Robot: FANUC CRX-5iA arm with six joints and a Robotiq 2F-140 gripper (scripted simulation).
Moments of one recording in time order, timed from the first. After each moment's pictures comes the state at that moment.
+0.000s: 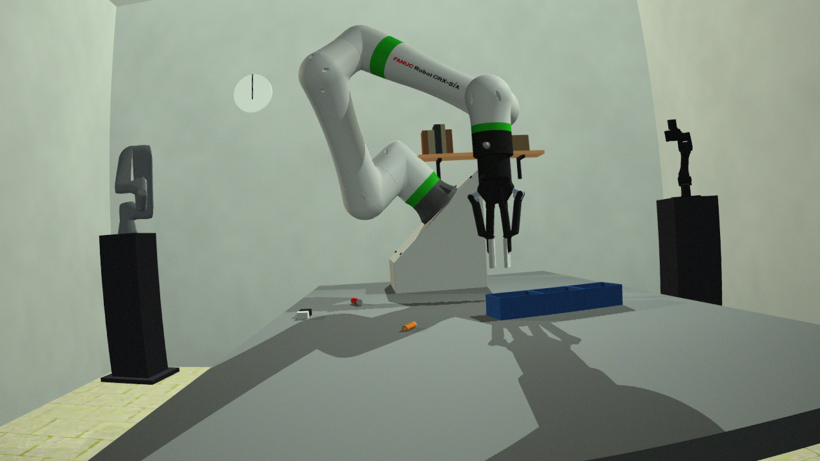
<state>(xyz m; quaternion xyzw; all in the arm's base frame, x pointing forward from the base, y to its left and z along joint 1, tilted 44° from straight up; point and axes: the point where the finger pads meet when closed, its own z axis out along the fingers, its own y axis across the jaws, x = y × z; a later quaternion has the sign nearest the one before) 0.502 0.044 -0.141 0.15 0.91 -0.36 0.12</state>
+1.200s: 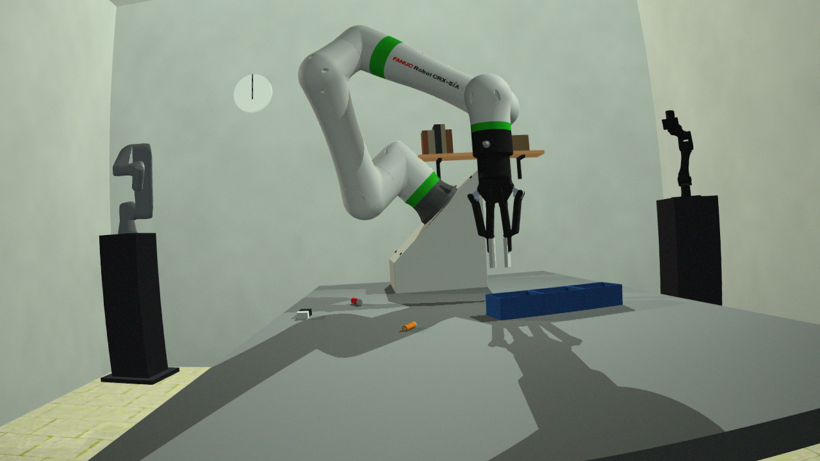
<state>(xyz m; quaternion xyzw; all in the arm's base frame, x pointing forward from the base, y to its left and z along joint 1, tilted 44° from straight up) 0.507 0.046 -0.139 0.14 0.92 -0.35 0.13</state>
